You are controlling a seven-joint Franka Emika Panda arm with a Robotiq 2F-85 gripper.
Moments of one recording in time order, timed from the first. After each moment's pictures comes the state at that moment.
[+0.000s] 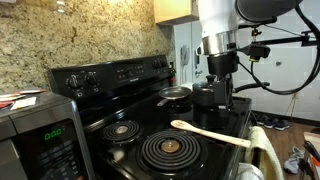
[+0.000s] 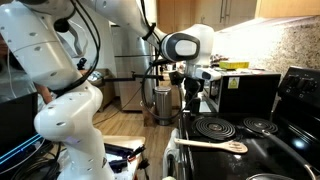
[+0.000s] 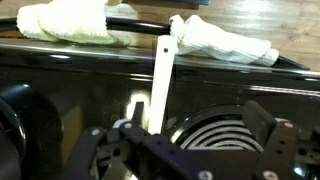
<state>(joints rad) 0.17 -0.31 0.17 -2.47 0.06 2.06 0.24</state>
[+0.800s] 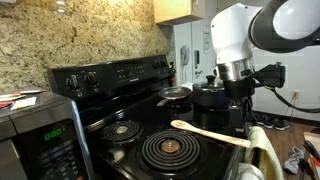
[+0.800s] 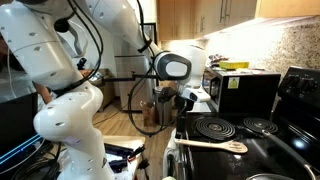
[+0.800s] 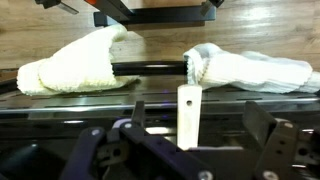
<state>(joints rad) 0.16 -0.31 0.17 -2.65 0.07 2.16 0.34</state>
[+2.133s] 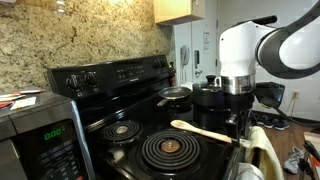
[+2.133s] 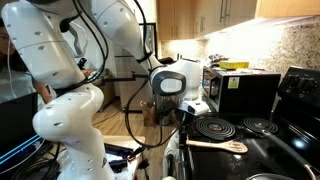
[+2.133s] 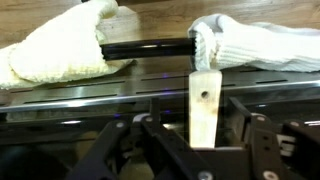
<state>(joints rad) 0.13 -0.25 0.17 -2.76 0.05 2.45 0.37</state>
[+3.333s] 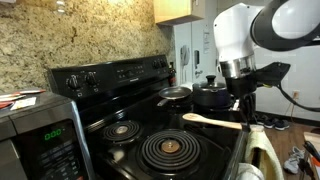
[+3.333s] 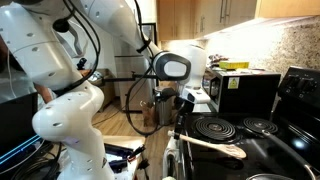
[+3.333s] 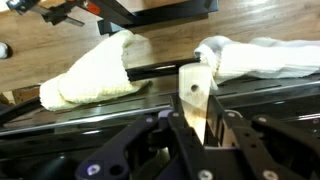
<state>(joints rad) 0.11 -0.35 0.16 -2.67 0.05 2.14 0.44</state>
